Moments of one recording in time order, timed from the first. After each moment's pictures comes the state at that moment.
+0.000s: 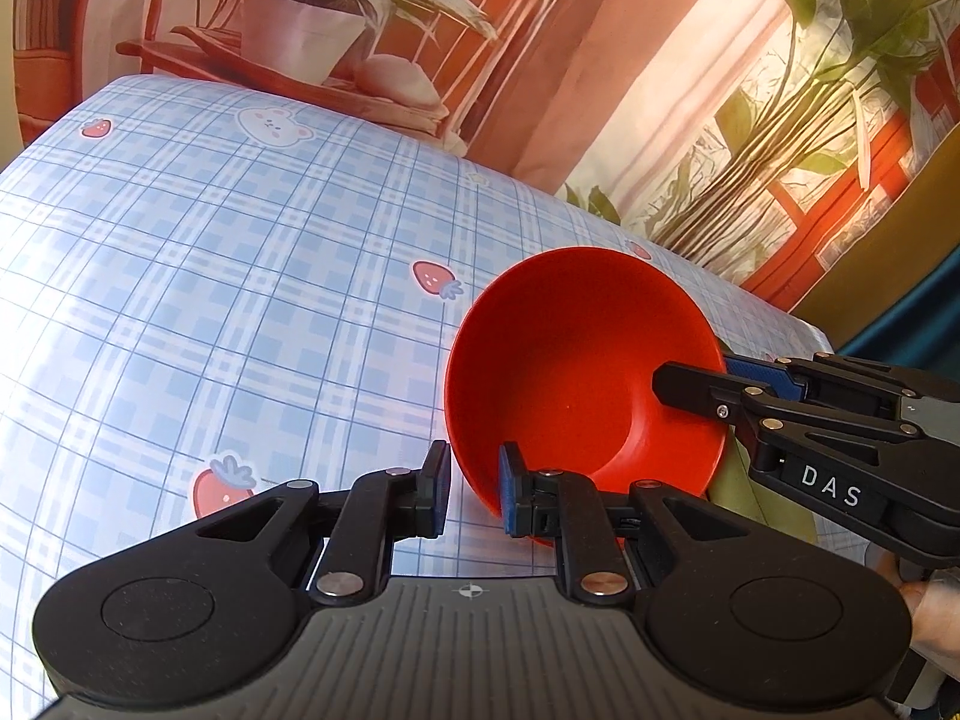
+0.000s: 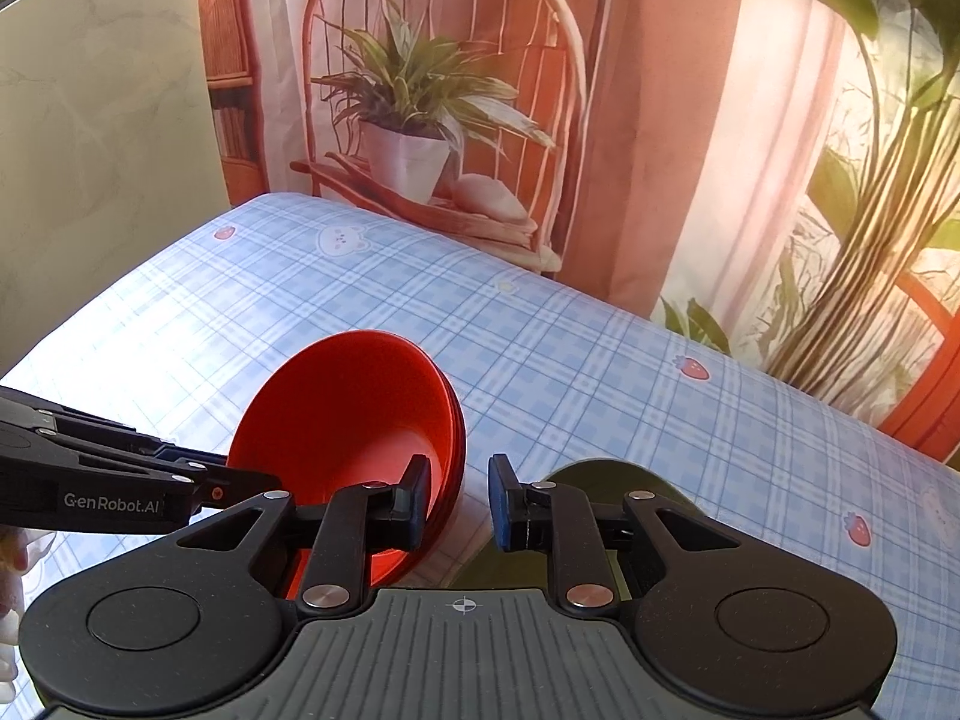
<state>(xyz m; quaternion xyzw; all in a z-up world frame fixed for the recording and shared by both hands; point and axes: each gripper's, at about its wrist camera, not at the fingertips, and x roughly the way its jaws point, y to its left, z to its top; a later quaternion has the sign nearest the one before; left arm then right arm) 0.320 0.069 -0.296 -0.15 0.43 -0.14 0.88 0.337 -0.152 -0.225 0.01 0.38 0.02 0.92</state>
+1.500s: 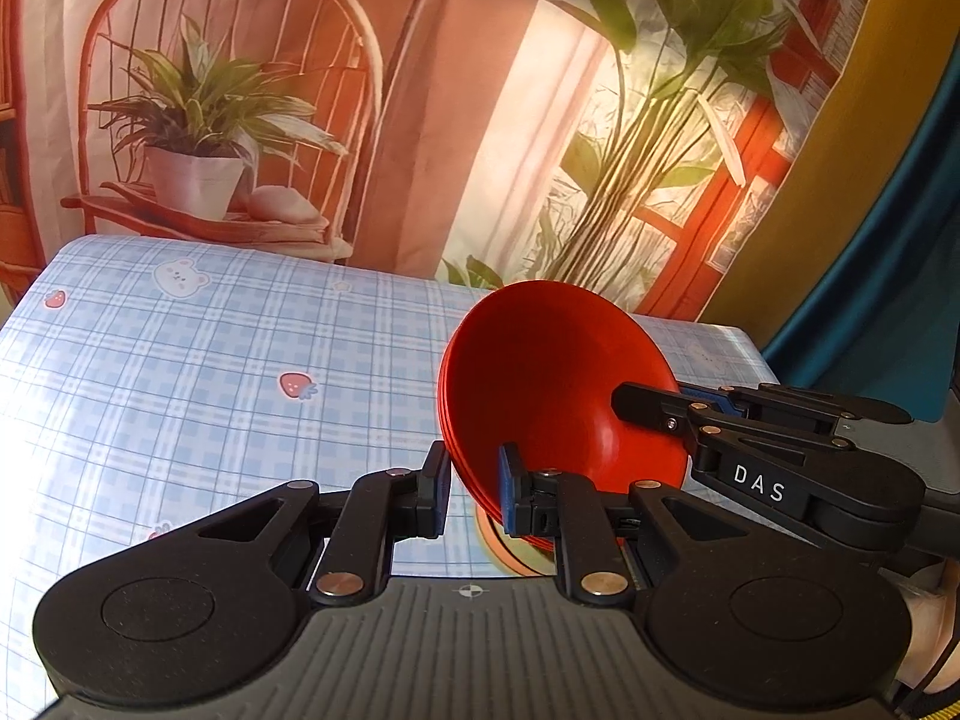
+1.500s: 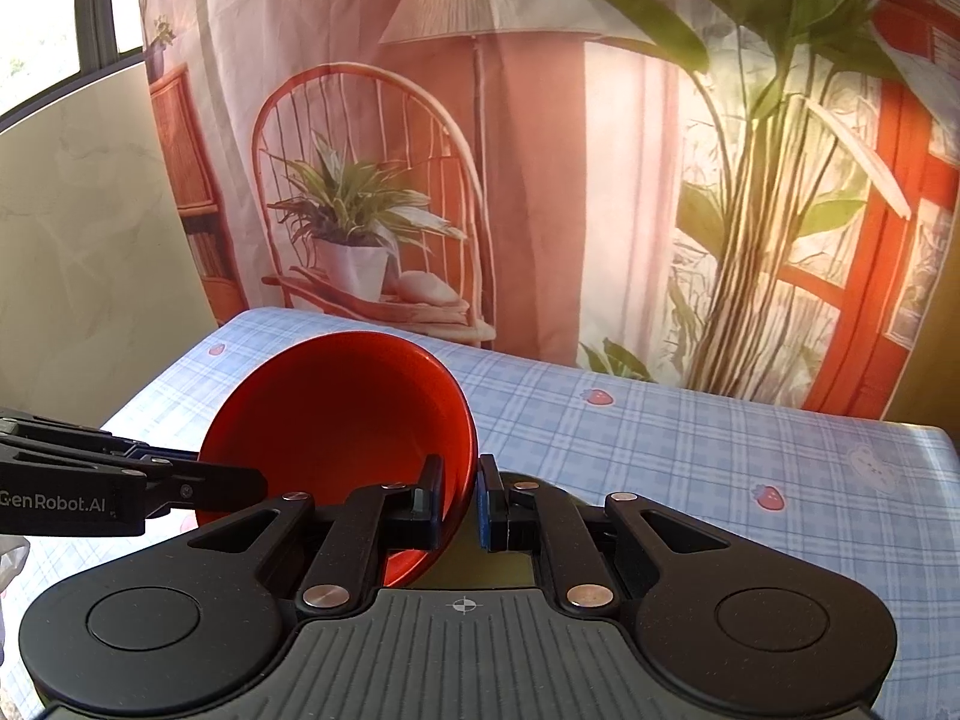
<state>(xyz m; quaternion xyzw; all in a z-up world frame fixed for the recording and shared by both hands) 0.269 -0.002 -0.198 -0.07 0.36 -0.18 0.91 0.254 -0.207 -0.170 0.09 0.31 -0.02 0.95</state>
